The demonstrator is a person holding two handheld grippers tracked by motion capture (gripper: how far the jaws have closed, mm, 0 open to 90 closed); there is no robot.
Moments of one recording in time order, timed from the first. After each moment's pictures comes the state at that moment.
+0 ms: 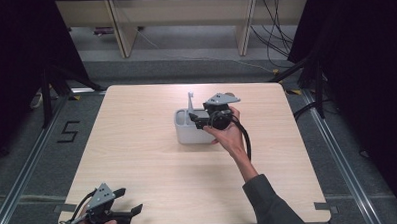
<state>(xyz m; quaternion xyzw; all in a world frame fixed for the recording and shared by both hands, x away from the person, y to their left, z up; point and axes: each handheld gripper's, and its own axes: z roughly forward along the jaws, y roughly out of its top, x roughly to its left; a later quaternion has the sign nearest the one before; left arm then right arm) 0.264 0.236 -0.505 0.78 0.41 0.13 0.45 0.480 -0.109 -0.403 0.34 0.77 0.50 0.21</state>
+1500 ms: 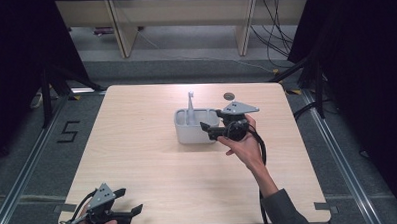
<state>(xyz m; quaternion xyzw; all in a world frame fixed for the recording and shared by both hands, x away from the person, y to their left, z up) 0.264 0.236 -0.505 0.78 0.41 0.13 0.45 0.437 -0.145 -0.393 0.35 0.77 0.50 0.20</state>
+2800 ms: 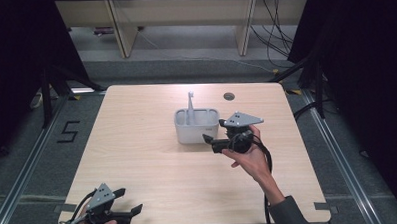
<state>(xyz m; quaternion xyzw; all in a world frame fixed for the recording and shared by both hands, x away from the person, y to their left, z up) 0.264 0.237 -0.505 0.78 0.41 0.13 0.45 0.408 -0.154 -0.397 0.32 0.79 0.49 0.20</state>
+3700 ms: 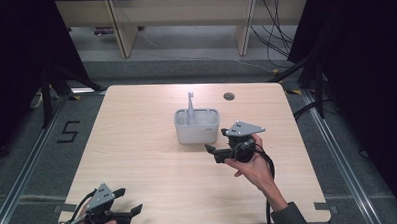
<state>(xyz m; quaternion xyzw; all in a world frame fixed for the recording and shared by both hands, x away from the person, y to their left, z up) 0.264 0.237 -0.505 0.78 0.41 0.13 0.45 0.391 -0.160 -0.411 0.32 0.80 0.47 0.19</state>
